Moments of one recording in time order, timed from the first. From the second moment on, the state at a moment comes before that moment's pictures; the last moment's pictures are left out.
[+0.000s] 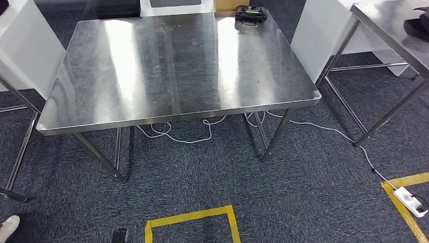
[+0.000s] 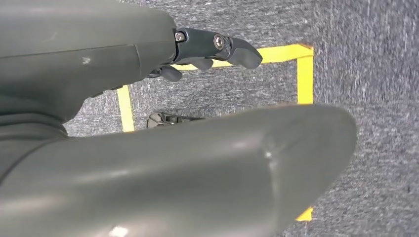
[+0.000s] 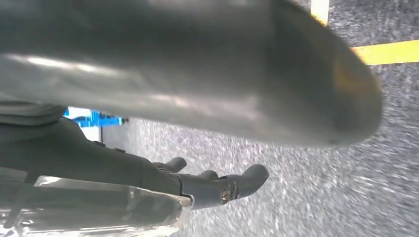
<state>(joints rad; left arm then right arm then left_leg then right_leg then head) -0.12 -0.19 0.58 -0.21 -0.36 0.15 -0.35 -0.06 0.01 -0.63 -0.20 0.92 -0.13 0.26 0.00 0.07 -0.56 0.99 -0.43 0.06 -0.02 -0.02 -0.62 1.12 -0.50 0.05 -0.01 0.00</state>
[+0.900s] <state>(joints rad) -0.17 -0.19 0.59 -0.21 -0.40 0.17 -0.31 -0.07 0.05 -0.63 -0.20 0.92 -0.16 0.29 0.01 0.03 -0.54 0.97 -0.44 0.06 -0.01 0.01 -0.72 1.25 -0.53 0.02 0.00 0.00</state>
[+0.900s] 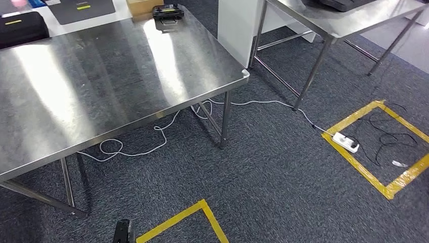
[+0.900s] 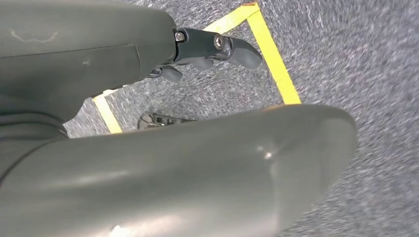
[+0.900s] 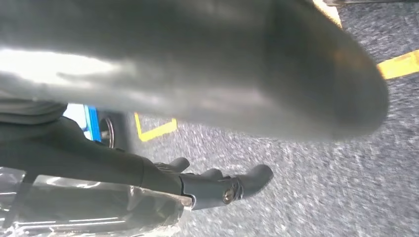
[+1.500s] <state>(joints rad) -0.18 -0.18 0.58 -0.20 -0.41 0.17 -0.29 -0.07 0.06 -0.63 -0.20 0.93 -0.17 0.31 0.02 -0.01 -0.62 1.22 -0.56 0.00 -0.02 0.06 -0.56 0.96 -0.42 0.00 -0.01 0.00</state>
